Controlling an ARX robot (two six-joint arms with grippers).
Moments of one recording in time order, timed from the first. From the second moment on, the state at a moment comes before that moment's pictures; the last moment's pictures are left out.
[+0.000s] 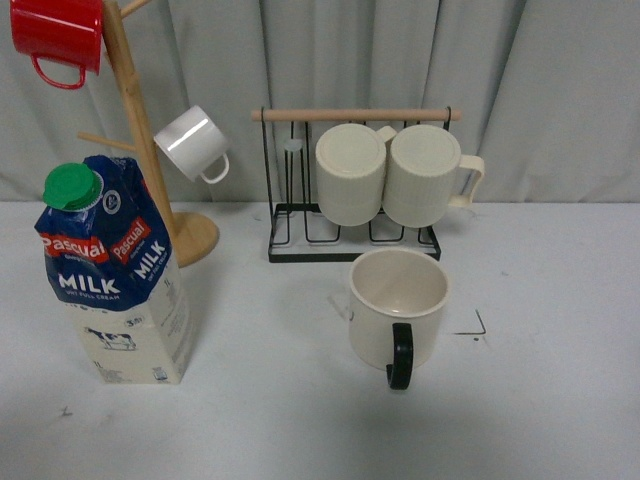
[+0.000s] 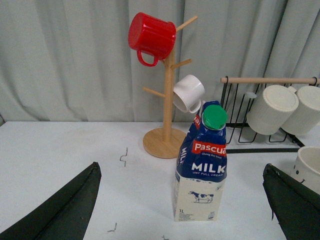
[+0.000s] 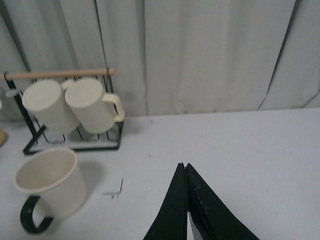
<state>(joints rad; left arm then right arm) 0.00 0.01 0.01 0.00 0.00 -0.01 0.00 0.78 0.03 0.74 0.00 0.01</state>
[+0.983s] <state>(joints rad) 0.00 0.01 0.01 0.00 0.00 -0.01 0.00 0.23 0.01 0.23 0.00 0.01</state>
